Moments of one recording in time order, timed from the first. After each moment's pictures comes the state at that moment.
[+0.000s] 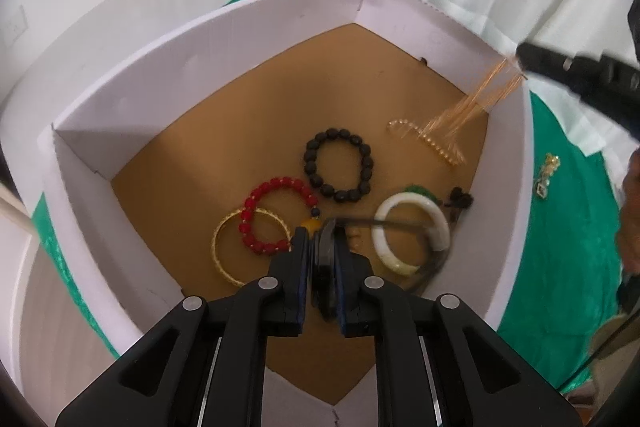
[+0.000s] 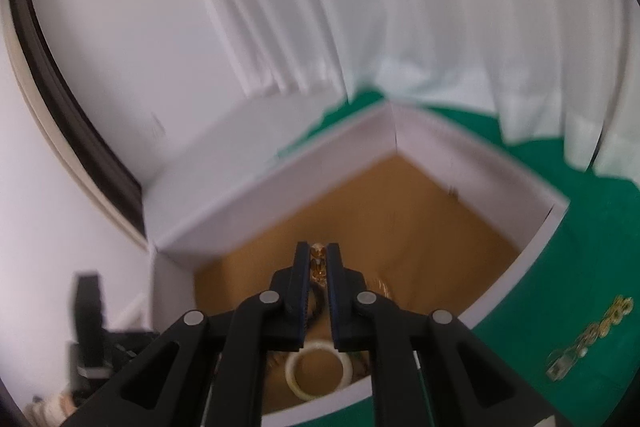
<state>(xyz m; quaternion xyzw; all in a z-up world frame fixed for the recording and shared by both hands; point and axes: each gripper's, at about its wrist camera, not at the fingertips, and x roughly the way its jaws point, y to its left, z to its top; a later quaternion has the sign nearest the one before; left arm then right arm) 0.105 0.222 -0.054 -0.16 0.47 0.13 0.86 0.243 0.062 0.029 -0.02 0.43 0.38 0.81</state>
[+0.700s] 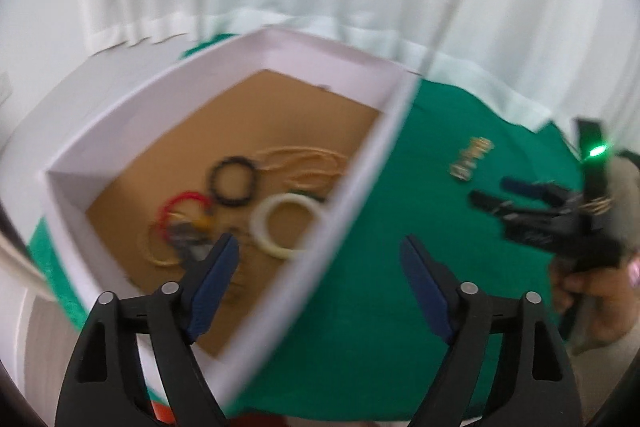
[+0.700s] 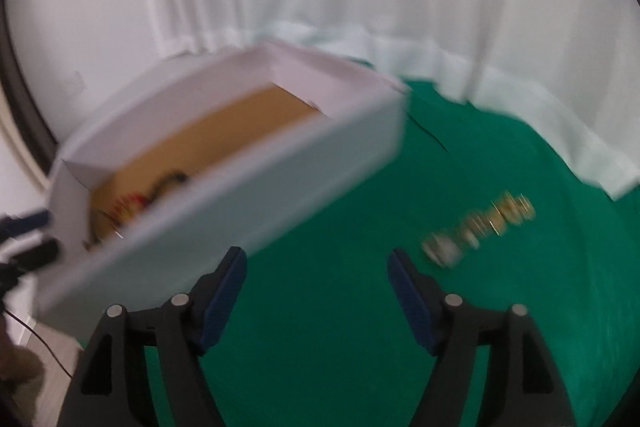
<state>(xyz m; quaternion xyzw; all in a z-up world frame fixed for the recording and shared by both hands) 0.073 0.093 -0.010 -0.09 0.39 0.05 0.91 0.178 -0.104 -0.030 -0.09 0.44 0.22 0.87</state>
